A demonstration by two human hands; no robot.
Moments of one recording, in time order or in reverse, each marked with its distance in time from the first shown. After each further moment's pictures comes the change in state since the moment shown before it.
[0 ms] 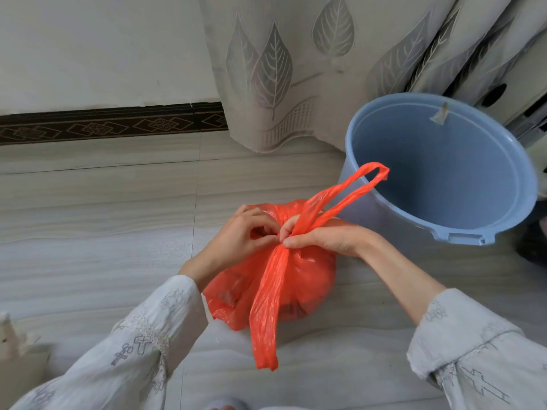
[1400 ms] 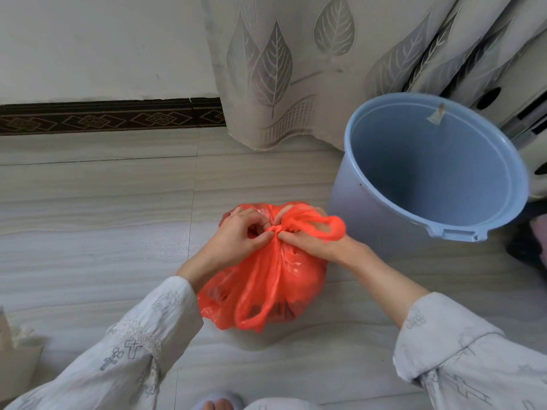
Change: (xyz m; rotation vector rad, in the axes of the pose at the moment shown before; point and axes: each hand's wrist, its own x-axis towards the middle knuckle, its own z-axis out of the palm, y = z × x) left_hand -0.010 0.008 0.004 -0.054 0.043 -0.203; right_hand 0.001 -0.001 0.022 -0.395 0.304 -0.061
